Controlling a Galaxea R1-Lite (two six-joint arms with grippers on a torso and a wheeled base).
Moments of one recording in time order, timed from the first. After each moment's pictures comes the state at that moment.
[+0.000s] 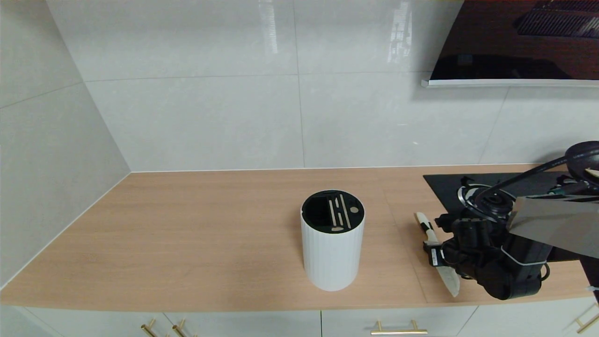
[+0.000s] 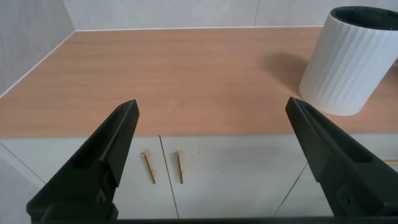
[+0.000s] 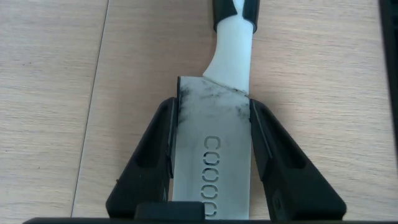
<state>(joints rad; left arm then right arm) 0.00 0.00 0.00 0.00 -0.01 0.00 0.11 2.47 -0.83 -1.05 -0.07 -0.01</state>
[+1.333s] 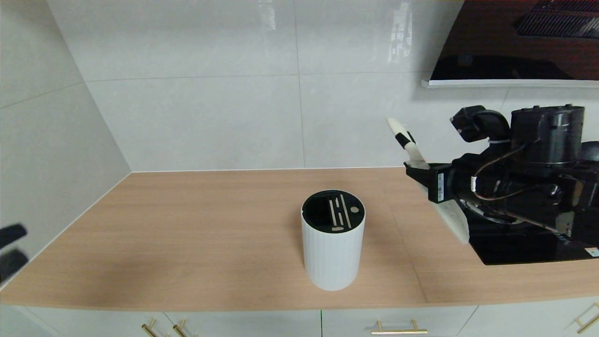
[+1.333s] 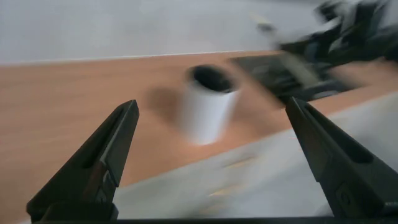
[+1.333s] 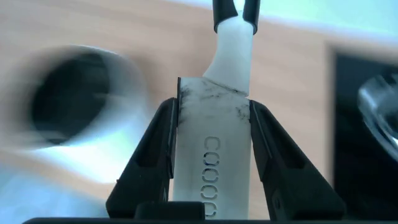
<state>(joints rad) -0.13 0.69 -0.60 -0.14 -0.46 -0.34 0.50 1.61 -0.92 -0.46 -0.12 0.01</state>
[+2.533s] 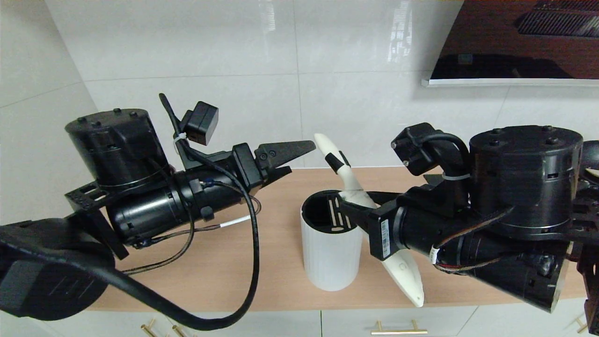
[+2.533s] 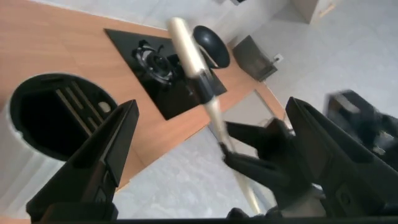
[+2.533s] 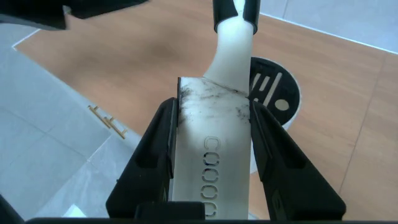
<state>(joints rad) -0.51 1.66 -0.80 -0.89 -0.45 -0.79 0.92 1.60 -0.92 -0.45 -0.28 0.12</state>
